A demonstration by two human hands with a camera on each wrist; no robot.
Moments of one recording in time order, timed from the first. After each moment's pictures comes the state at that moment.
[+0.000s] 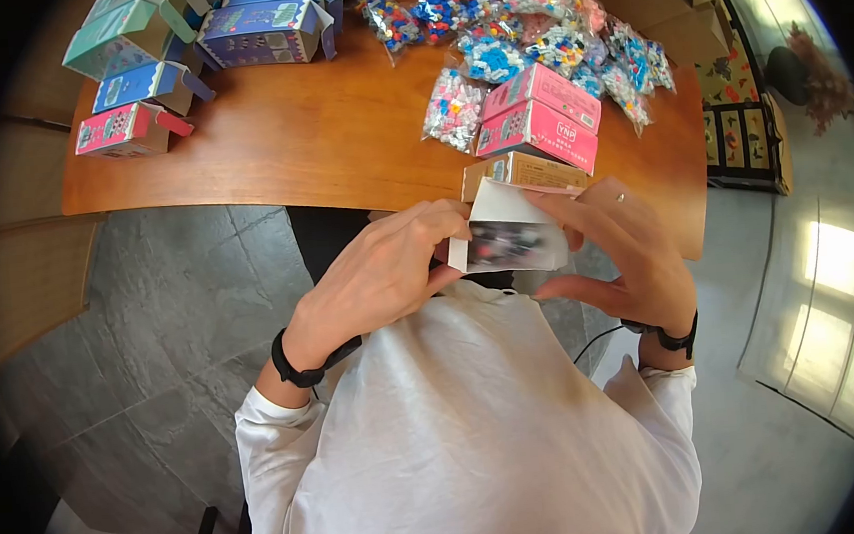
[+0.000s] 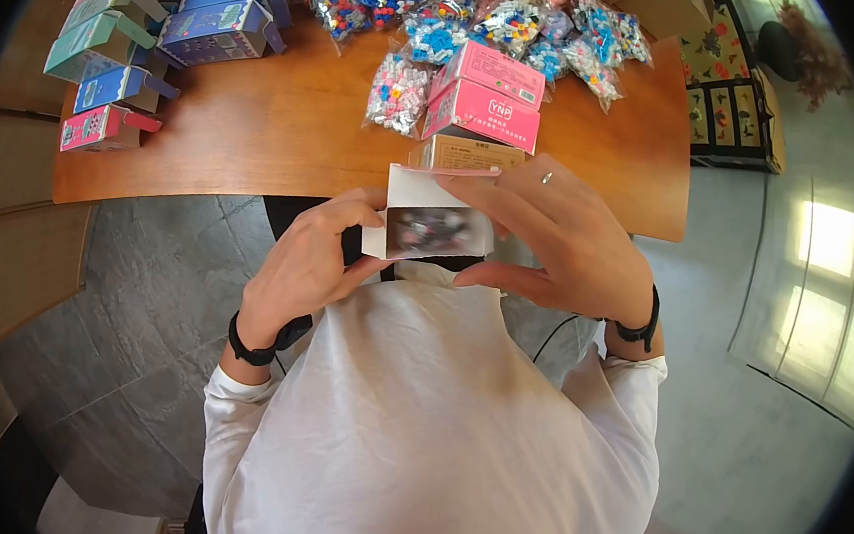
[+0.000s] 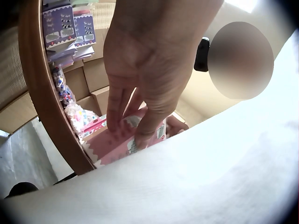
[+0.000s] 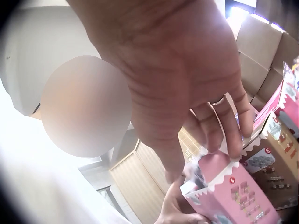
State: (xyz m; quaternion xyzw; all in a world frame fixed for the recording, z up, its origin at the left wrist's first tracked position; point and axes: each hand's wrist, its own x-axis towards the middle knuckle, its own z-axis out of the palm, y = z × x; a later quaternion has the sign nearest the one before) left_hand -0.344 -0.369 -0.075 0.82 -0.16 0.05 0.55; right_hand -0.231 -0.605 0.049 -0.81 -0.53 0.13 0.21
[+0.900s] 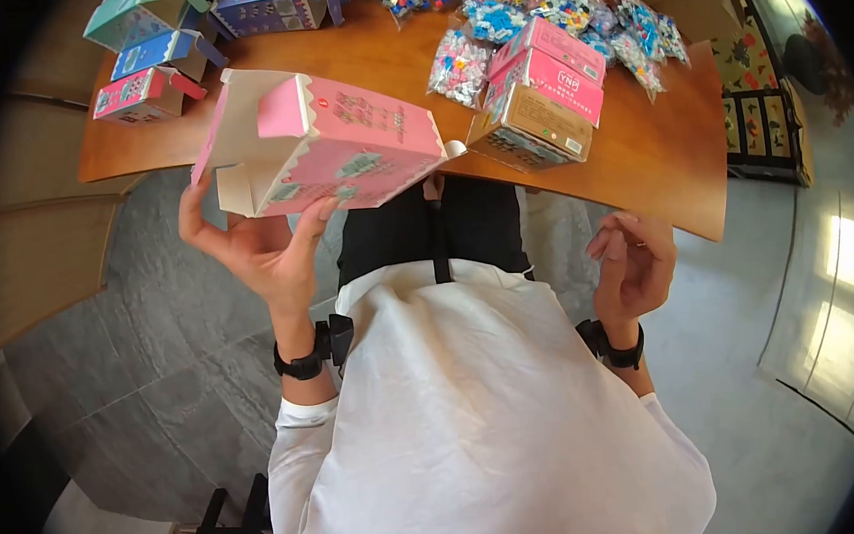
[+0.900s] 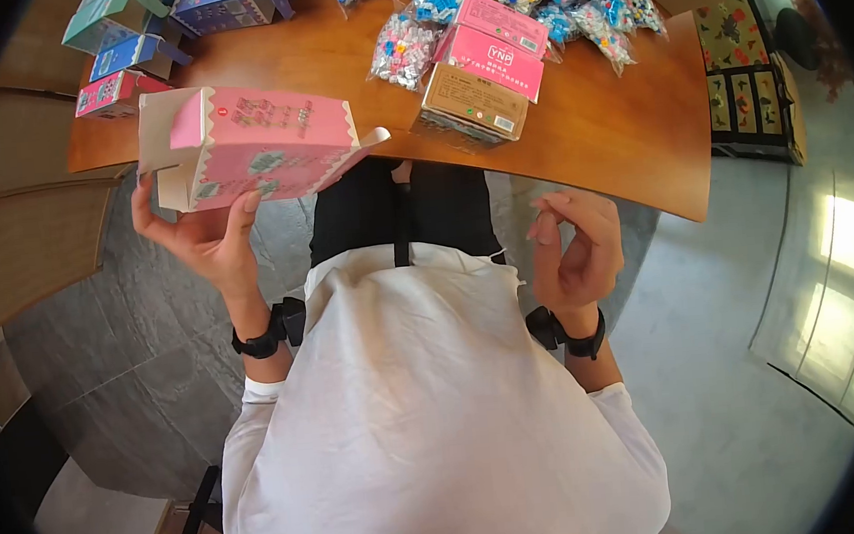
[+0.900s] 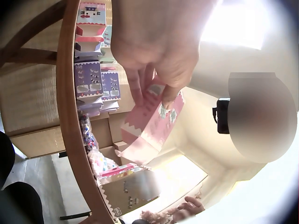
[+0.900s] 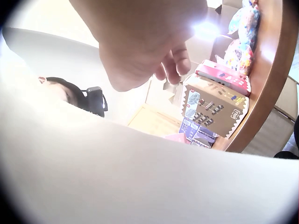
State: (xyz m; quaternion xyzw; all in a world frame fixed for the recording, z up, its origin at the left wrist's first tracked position) left_hand -0.397 -0.347 -0.110 0.65 0.09 0.46 0.59; right_hand -0.302 -0.668 -0.067 -0.76 -0.34 -0.18 0.52
